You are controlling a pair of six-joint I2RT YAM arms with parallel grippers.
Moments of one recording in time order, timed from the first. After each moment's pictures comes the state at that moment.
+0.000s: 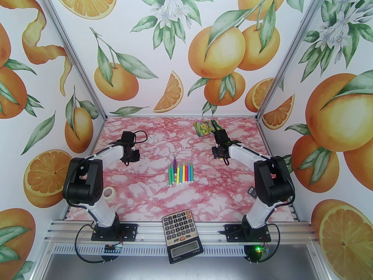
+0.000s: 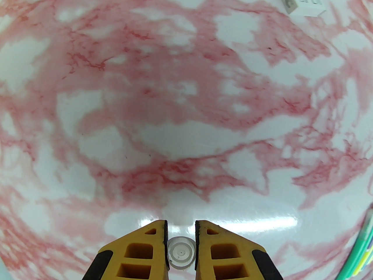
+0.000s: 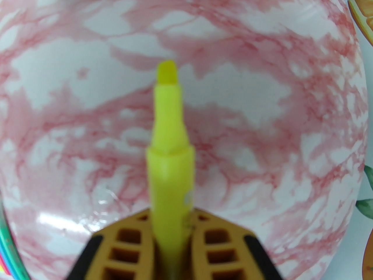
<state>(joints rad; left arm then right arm) -0.09 1.75 1.06 -0.53 -0.07 -0.14 0.26 1.78 1.14 -0.48 0.21 0.13</state>
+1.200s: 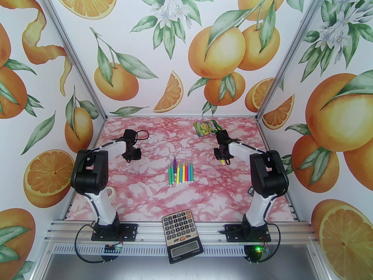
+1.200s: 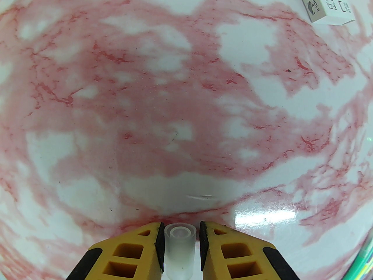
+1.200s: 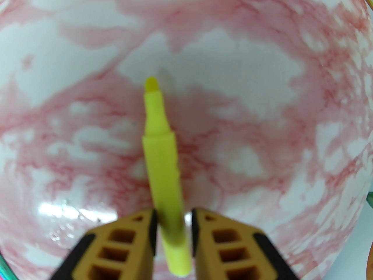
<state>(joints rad) -0.08 1.88 1.16 -0.54 -0.03 -0.12 0.21 1.87 1.17 -0.52 0.18 0.14</state>
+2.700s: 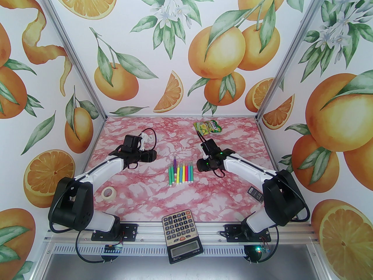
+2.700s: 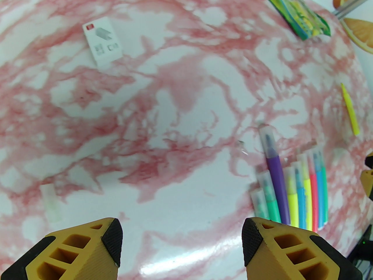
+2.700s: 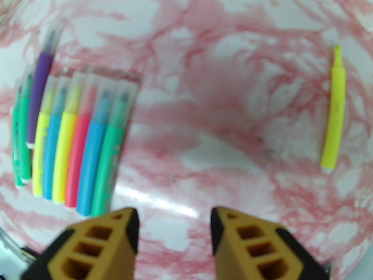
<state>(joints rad) -0.24 1.46 0.85 -0.26 0.22 -0.20 0.52 1.57 1.00 -0.58 -0.05 0.28</state>
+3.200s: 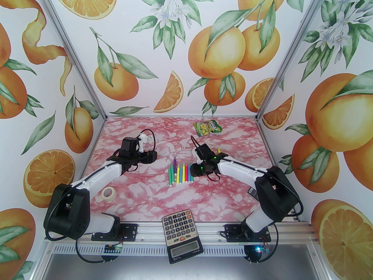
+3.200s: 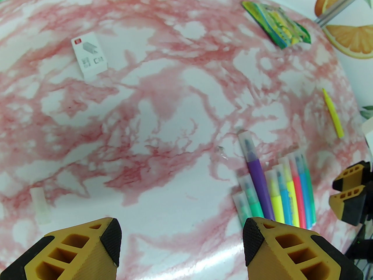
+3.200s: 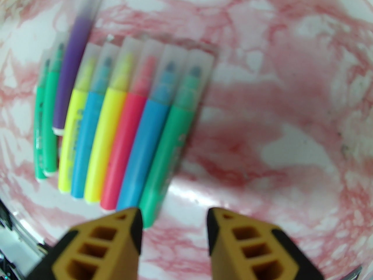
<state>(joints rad) -0.25 1.40 0.78 -0.17 0.25 -0.21 0.60 1.64 0.97 -0.49 -0.15 0.36</state>
